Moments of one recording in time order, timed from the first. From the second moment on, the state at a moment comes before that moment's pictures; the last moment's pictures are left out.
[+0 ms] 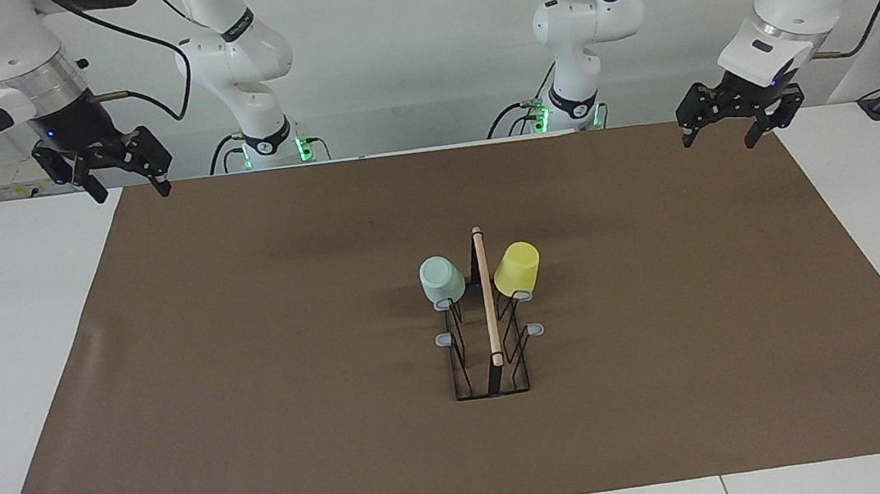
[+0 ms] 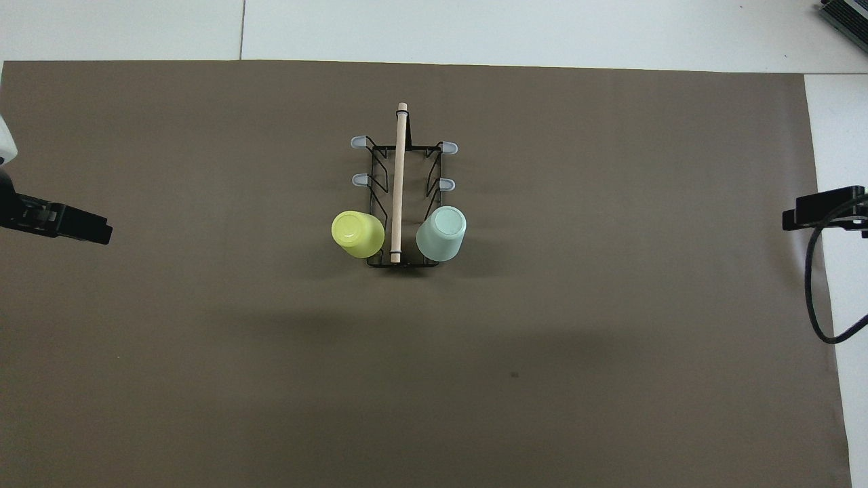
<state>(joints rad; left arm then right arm) -0.07 -0.02 0.02 -1.61 -0.01 1.57 0.20 -0.07 -0.05 -0.01 -1.58 0.05 1.56 0.02</state>
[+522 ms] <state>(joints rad) -0.07 -0.02 0.02 -1.61 -0.01 1.57 0.20 -0.06 -0.05 -0.01 -1.57 0.05 1.57 0.03</state>
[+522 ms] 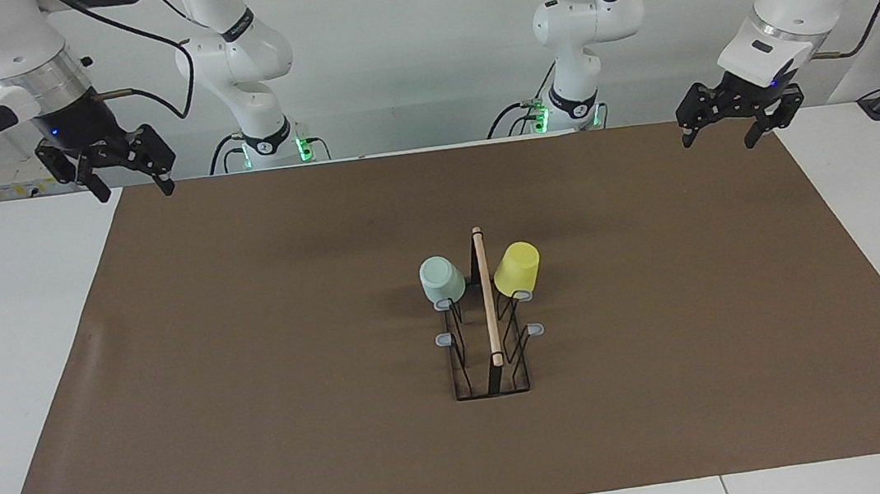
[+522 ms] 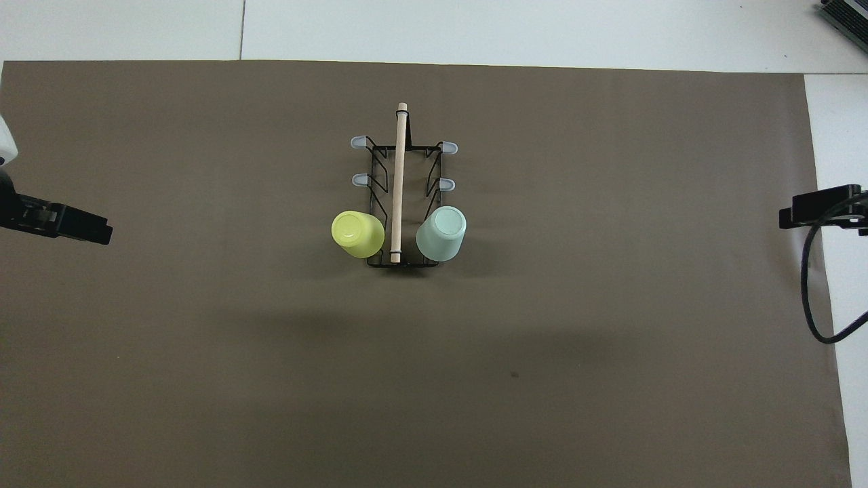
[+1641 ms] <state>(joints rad) -0.07 -0.02 0.02 -1.61 -0.01 1.57 0.20 -0.06 -0.05 -0.01 -1.57 0.05 1.59 0.06</state>
